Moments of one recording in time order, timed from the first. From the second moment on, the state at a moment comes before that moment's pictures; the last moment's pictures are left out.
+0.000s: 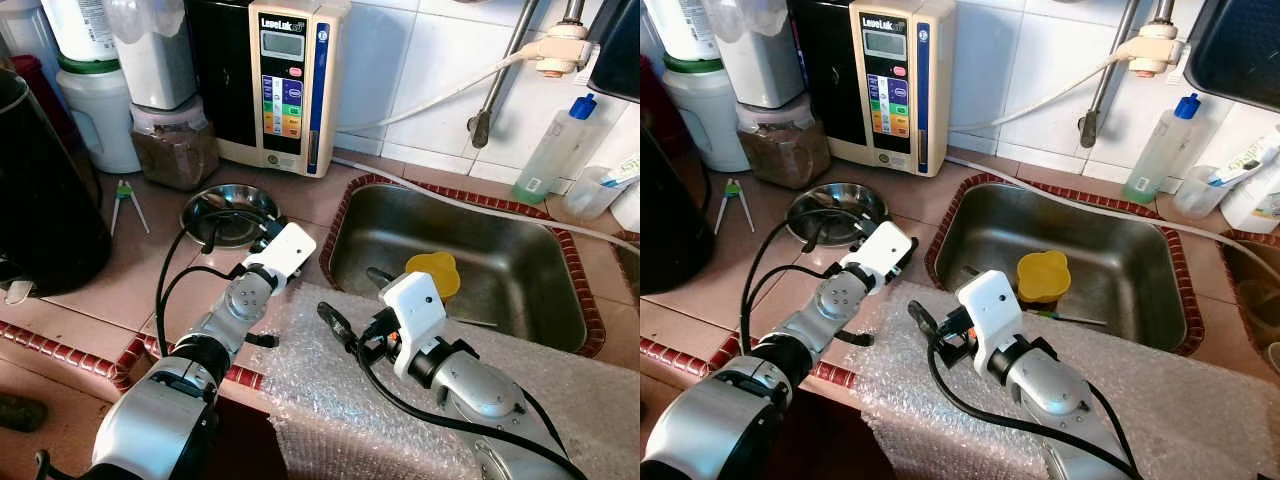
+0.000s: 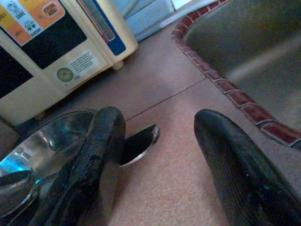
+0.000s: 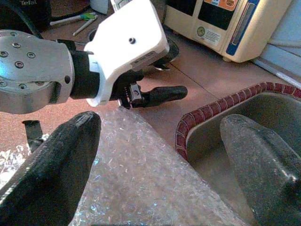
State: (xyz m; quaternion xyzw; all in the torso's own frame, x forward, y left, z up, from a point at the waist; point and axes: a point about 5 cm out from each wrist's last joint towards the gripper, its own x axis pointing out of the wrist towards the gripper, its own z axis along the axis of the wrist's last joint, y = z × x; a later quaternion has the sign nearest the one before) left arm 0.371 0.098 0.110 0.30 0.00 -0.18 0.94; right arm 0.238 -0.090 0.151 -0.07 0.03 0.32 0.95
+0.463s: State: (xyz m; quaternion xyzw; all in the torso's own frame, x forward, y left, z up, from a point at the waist) left arm 0.376 0.113 0.114 0.31 0.00 -0.13 0.94; right arm 0.238 -0.090 0.151 -0.07 0.03 0.32 0.95
